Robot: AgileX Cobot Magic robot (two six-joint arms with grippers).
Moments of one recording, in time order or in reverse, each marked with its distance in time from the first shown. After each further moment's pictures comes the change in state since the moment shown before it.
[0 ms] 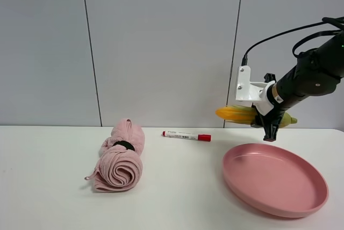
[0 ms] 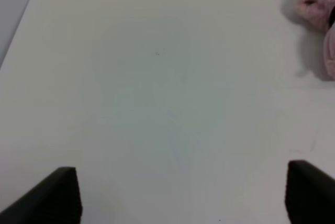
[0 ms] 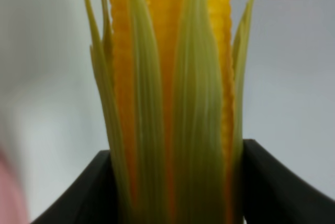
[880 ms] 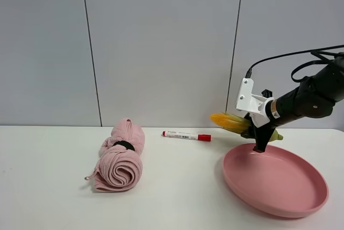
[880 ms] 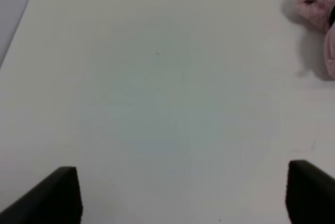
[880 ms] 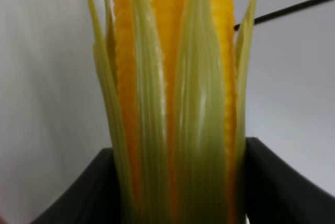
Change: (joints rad) left arm 0.000 0.000 0.000 0.001 0.000 0.000; right arm -0.081 0.150 -0.033 0.088 -0.262 -0.006
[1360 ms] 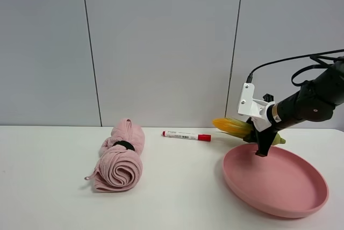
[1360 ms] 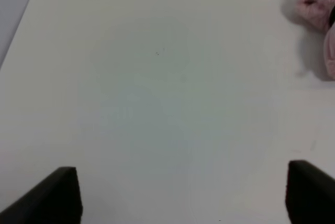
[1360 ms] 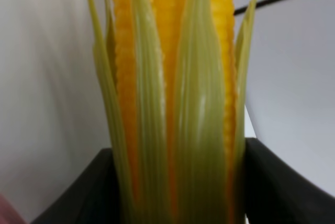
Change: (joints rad) left arm 0.000 0.000 0.000 0.000 0.000 0.000; right arm -0.011 0.023 0.000 0.001 0.011 -0.017
